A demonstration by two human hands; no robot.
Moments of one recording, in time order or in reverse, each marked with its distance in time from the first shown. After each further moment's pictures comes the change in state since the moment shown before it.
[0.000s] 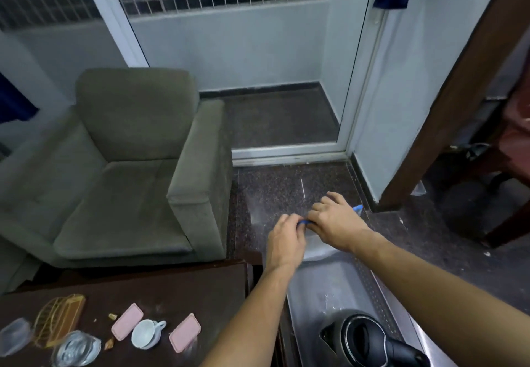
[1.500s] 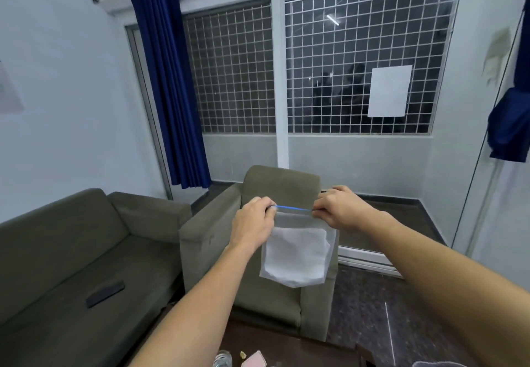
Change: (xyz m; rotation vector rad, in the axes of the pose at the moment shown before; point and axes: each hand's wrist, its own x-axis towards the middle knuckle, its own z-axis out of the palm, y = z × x) left_hand -0.172 -0.086 -0.502 0.232 0.575 0.027; right_hand 0.150 -0.300 -0.331 -0.071 0.222 -0.305
